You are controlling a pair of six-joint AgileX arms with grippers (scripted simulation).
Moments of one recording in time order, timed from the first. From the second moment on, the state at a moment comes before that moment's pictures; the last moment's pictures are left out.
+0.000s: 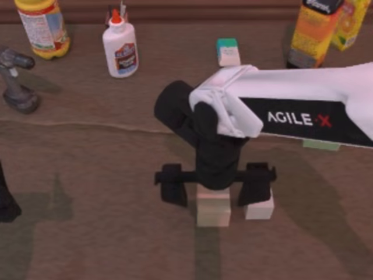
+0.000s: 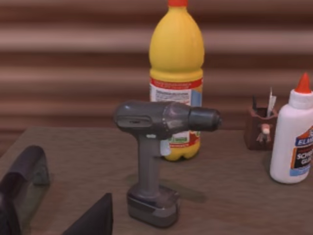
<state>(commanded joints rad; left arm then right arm) 0.02 0.00 0.00 0.00 0.00 0.00 0.79 2.17 1.56 -0.95 0.03 0.80</state>
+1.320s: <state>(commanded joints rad) 0.02 0.00 0.00 0.00 0.00 0.00 0.73 2.13 1.77 -1.21 0.02 0.75</state>
